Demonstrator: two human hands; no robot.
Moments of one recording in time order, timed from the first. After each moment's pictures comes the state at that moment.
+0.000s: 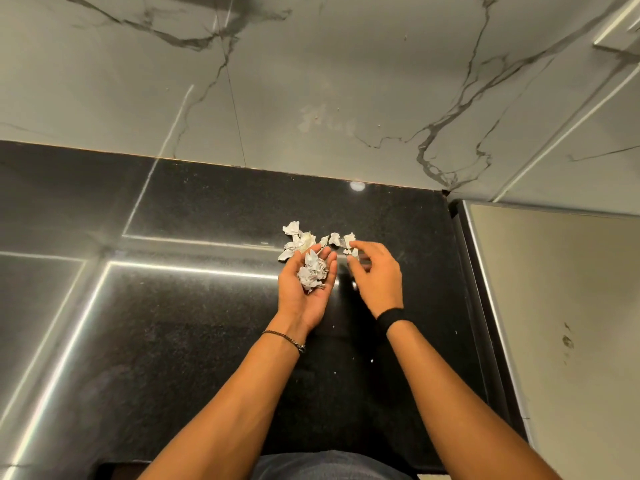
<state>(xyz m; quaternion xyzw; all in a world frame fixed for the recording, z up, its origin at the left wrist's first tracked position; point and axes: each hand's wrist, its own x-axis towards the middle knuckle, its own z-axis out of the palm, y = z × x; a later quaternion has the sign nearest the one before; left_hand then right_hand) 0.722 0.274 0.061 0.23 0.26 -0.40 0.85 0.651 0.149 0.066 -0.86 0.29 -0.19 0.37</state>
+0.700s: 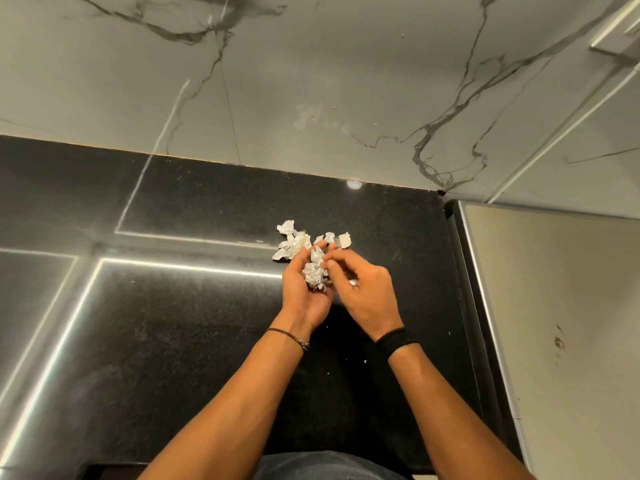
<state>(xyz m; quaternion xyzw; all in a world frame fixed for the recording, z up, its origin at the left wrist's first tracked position) 0.717 0.256 0.061 0.23 0.24 -0.41 0.85 0.634 0.180 0.108 -0.87 0.18 -0.18 0.43</state>
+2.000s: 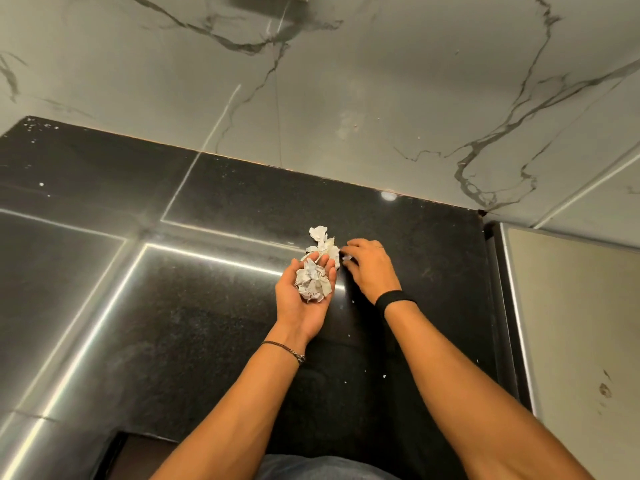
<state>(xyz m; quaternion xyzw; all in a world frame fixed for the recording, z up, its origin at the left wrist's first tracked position) 0.726 0.302 0.060 0.20 0.28 -0.32 0.88 0.712 0.140 0.044 -0.97 0.11 -0.02 0.22</state>
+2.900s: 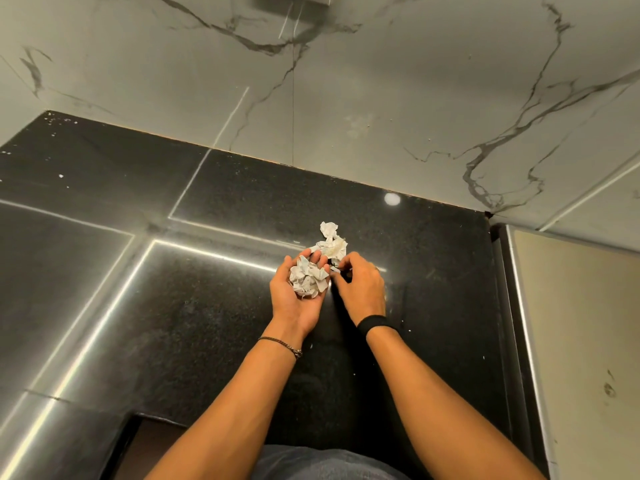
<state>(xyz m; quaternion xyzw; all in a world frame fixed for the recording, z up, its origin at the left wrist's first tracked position) 0.728 0.329 0.059 0.21 0.28 -0.29 0.89 0.684 0.212 0.049 -0.91 0.24 -0.11 0.33</state>
